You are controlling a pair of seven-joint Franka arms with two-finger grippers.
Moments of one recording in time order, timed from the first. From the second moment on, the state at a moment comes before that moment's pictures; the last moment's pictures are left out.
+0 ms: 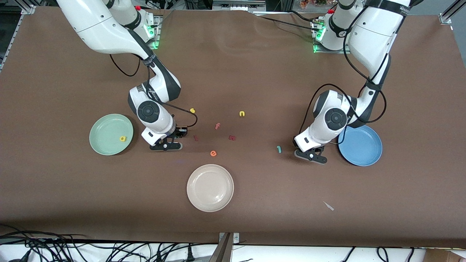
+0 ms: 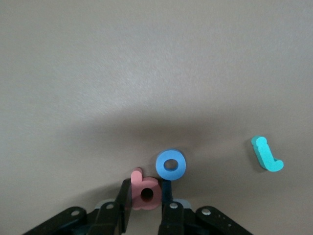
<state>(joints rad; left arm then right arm) -0.23 0.62 -0.08 -1.87 0.03 2.53 -0.05 0.21 0.64 0.24 -1.86 -0.19 2.41 0.50</state>
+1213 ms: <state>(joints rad) 0.14 0.34 -0.01 -2.13 0.03 2.45 0.38 0.21 0.63 0.22 -1.77 -0.19 2.31 0.52</state>
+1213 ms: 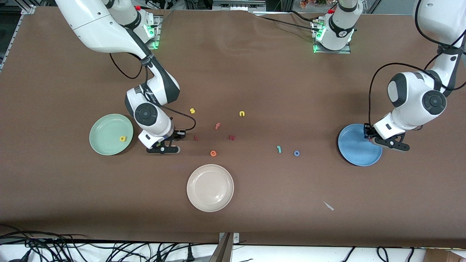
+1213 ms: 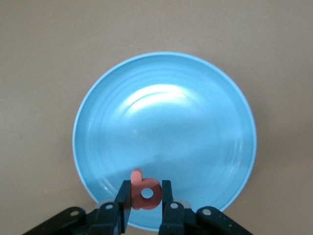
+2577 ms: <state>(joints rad) -0.31 0.51 -0.02 -1.95 -0.20 2.56 0.22 0.19 0.47 -0.14 -1.96 -0.10 2.33 -0.18</state>
